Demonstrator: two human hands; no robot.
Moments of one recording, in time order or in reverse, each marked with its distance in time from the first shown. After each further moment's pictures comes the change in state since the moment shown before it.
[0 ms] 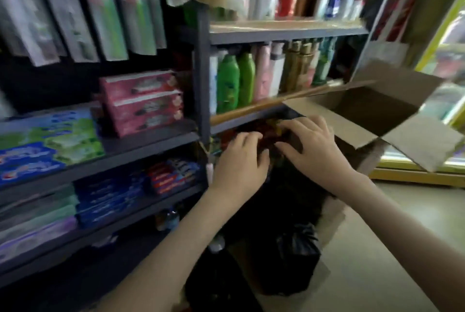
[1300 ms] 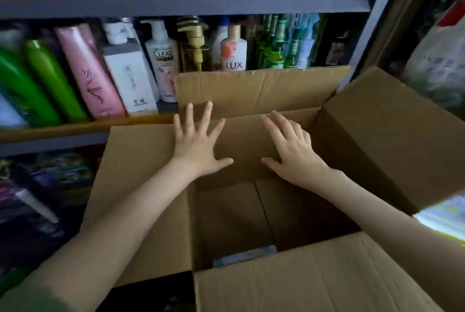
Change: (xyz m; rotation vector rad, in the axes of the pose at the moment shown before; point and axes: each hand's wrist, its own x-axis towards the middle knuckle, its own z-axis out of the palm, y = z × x) left_hand 0.427 0.083 0.395 0.838 -0.294 -0.451; right_hand 0.239 0.602 0.085 0.032 -0.448 -0.351
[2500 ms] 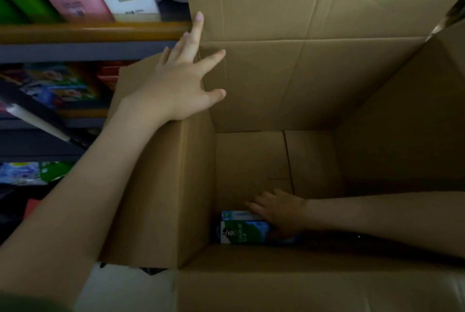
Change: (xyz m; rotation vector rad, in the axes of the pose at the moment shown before) left_hand 0.021 -0.052 0.029 -0.390 -0.191 -0.096; right_hand -0.021 0.001 0.226 -0.155 -1.015 -0.788
